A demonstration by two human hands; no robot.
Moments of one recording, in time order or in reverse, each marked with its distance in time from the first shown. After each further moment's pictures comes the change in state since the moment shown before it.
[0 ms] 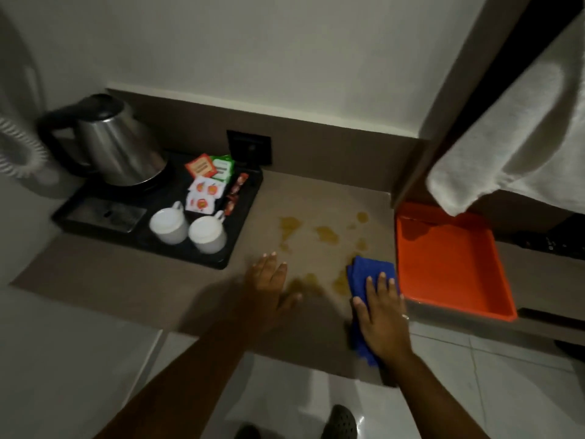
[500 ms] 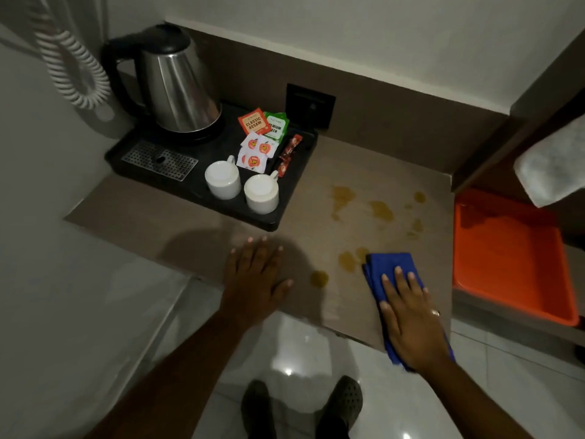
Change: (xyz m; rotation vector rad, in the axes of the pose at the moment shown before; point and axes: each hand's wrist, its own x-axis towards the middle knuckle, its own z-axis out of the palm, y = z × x) left_hand -0.084 -0.085 0.034 0.087 0.066 -0.230; right_hand -0.033 -0.013 0.031 -0.291 -0.069 -0.306
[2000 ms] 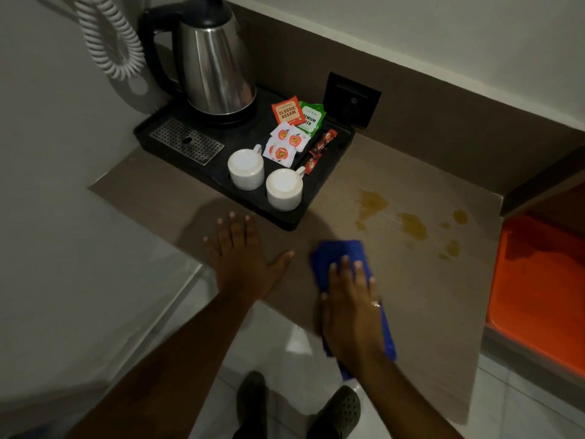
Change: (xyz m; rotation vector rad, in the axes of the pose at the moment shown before) left_hand 0.034 -0.018 0.007 -0.068 0.081 -0.567; right_hand 0.050 -0.118 0.011 -0.069 -0.002 -0.151
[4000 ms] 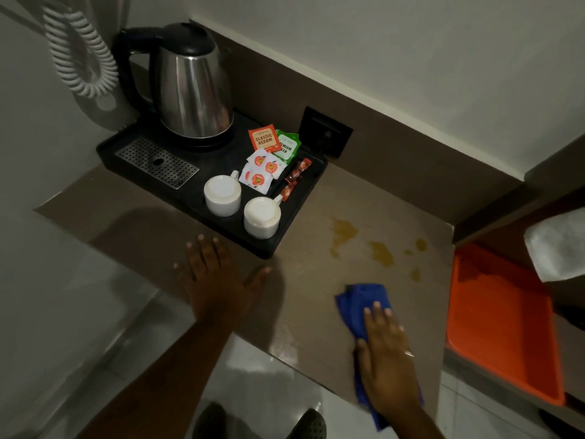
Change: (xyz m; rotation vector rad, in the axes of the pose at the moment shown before) left_hand 0.013 0.009 -0.003 -0.066 -0.005 -0.084; right_hand -0.033 0.091 -0.008 0.108 0.009 0.123
